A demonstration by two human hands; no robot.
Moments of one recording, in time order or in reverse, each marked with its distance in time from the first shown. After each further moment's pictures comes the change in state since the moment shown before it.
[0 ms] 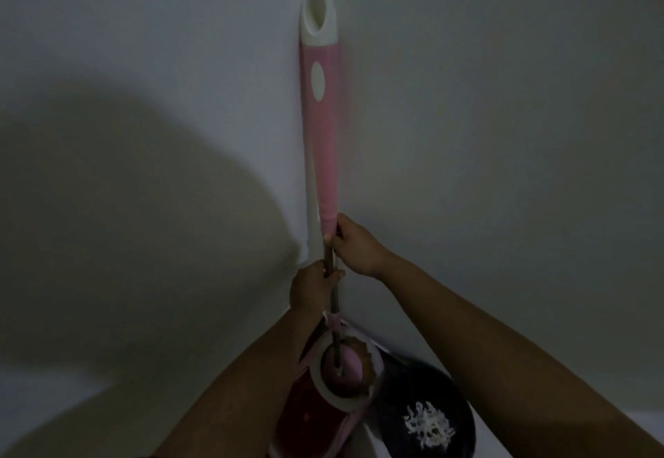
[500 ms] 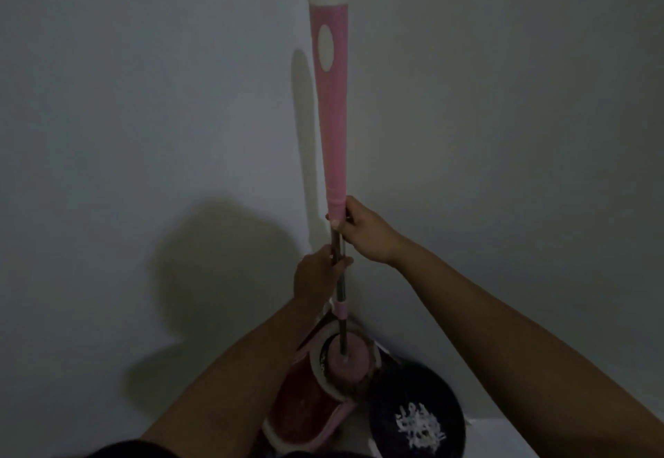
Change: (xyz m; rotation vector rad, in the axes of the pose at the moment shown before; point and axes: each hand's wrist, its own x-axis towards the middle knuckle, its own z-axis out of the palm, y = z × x) left_hand -0.067 0.028 -0.003 0.018 0.140 0.027; right_hand -0.070 -0.019 -0.027 -0.001 -0.059 -0.185
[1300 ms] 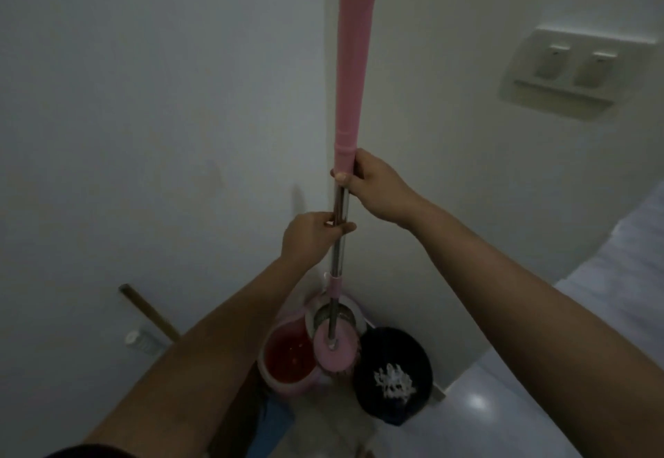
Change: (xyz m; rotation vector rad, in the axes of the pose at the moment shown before) left_hand -0.242 0.063 -0.031 -0.034 0.241 0.153; right_hand -0.255 -0.076 -0.013 -0.036 0.152 -0.268
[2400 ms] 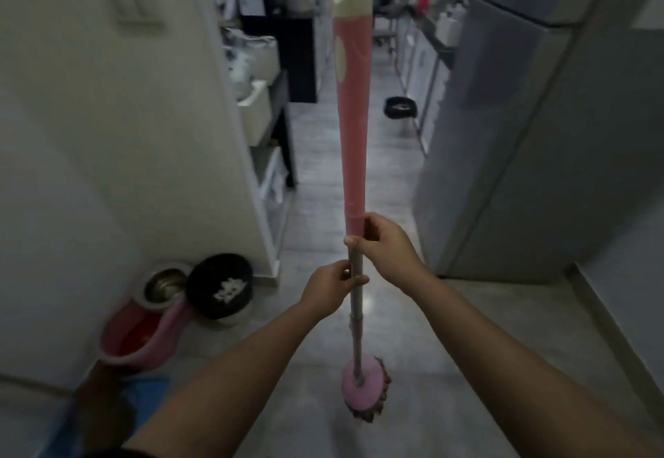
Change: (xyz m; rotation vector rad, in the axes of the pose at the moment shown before) left_hand -0.566 0.175 0.242 -0.048 -0.854 0.487; right_hand -0.695 0.011 -0.074 0.124 0.711 0.570
